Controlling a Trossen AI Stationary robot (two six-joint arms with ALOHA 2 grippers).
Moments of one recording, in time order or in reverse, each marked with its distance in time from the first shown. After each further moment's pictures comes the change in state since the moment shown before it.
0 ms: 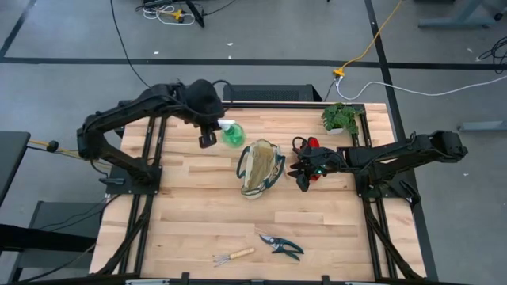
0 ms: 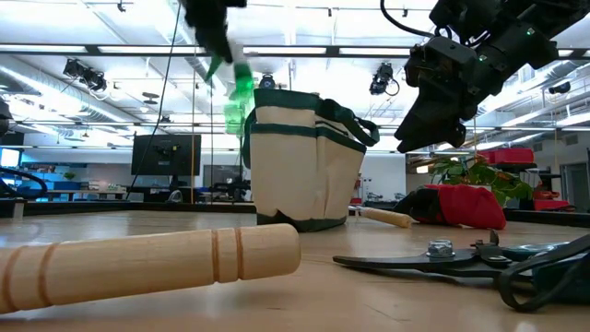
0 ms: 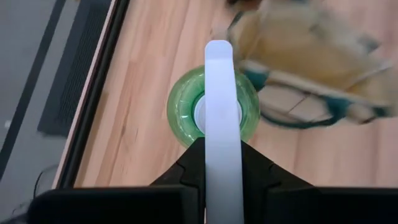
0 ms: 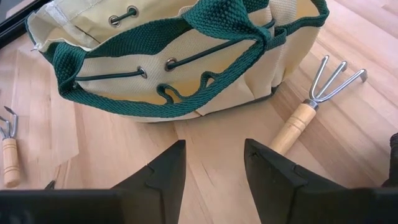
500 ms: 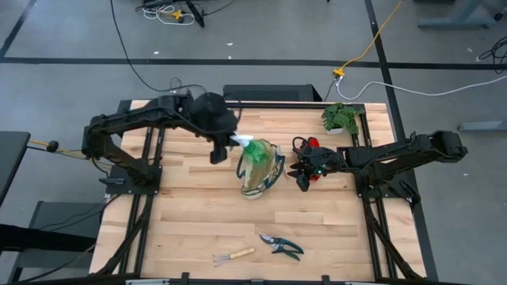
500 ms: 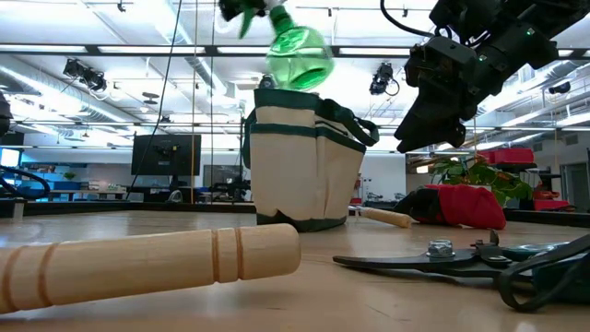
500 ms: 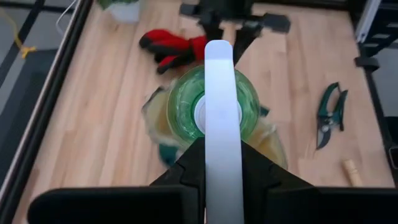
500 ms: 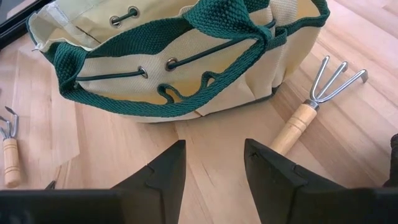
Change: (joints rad) left arm -0.192 0.055 0.078 0.156 0.074 -0.125; right arm 0.000 0.000 0.000 0.001 -0.001 0.000
